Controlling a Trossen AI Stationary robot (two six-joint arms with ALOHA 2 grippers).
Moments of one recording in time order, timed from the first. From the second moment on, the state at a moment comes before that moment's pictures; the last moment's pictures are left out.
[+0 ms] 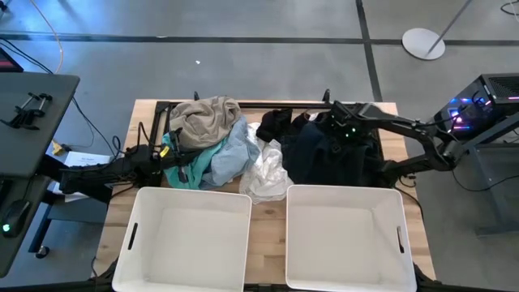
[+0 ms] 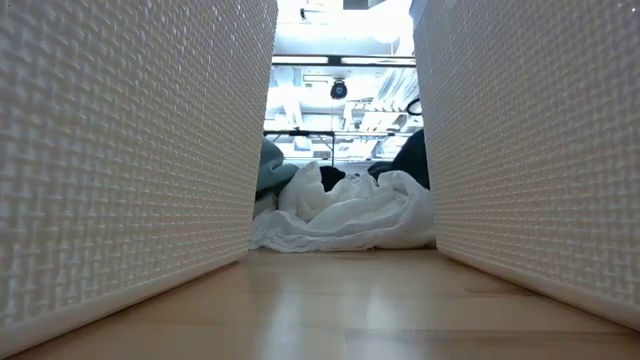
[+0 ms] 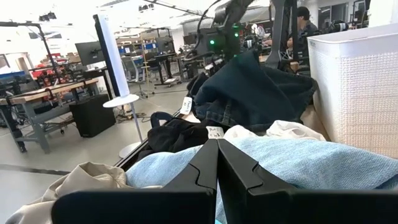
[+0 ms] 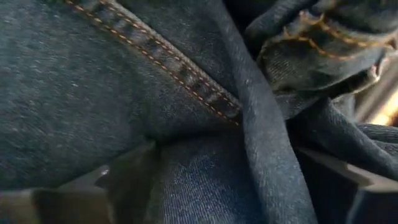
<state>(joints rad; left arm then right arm) 0.14 0.01 0.01 0.03 -0.18 0.19 -0.72 1.35 0.80 -1.04 0.02 0.38</state>
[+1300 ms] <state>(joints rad) 0.14 0.01 0.01 0.03 -0.18 0.19 -0.26 0.96 1.68 -0.03 -0.08 0.29</state>
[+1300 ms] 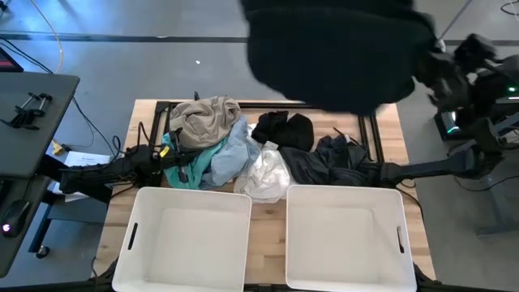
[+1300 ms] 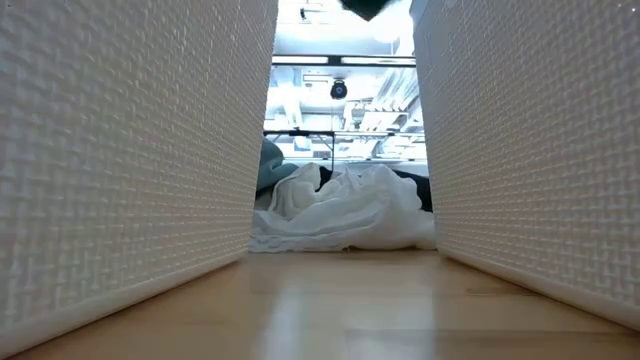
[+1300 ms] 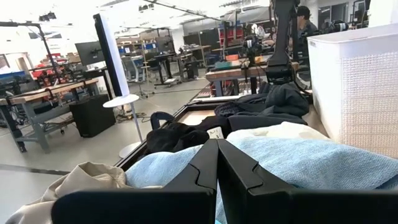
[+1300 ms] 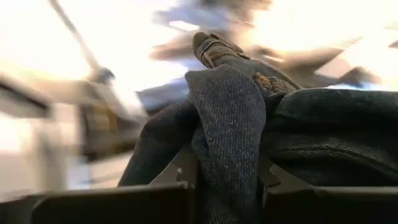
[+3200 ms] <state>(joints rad) 0.14 0.01 0.01 0.03 -0.18 0.19 0.84 1.26 1.28 -0.96 0.23 1.27</state>
